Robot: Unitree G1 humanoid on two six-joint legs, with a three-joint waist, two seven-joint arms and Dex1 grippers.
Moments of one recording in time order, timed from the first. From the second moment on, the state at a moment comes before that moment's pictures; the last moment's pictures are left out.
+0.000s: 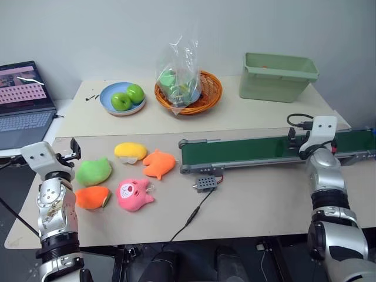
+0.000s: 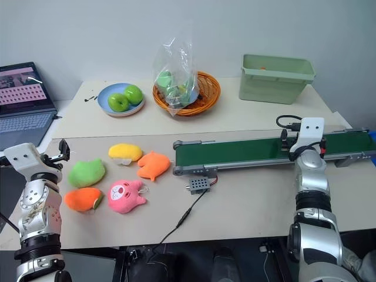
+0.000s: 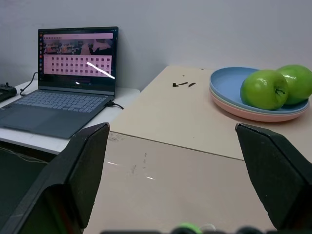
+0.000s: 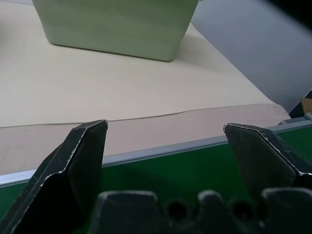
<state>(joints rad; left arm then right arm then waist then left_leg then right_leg) -0.26 0.40 0.49 0.21 -0.29 0.06 -0.04 -0.69 -0.53 -0.28 0.77 0.08 0.06 0.08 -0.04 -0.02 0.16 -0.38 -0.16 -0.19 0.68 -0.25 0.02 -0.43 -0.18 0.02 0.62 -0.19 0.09</state>
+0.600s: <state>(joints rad) -0.26 0.40 0.47 0.21 -0.28 0.06 -0.04 -0.44 -0.60 0.11 -0.22 0.54 0.40 1.03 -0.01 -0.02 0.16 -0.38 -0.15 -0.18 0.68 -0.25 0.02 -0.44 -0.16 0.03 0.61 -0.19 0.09</state>
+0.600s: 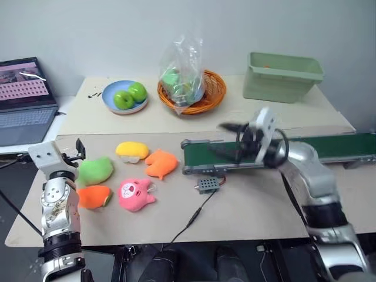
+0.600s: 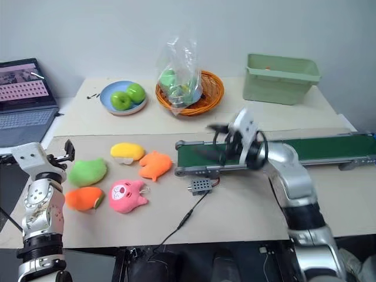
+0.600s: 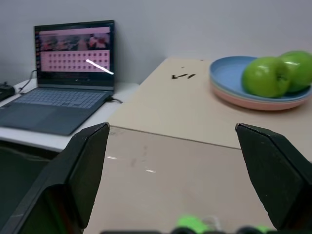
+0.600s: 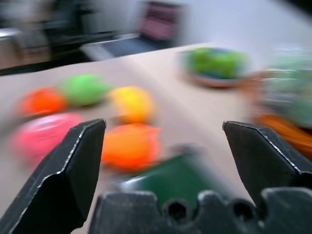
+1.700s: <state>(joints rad) 0.32 0.05 0.67 -0.09 -1.45 0.55 -0.22 -0.46 -0.60 0.17 -0.12 0.42 0.37 1.15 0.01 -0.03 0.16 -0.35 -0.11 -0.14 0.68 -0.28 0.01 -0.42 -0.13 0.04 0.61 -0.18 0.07</state>
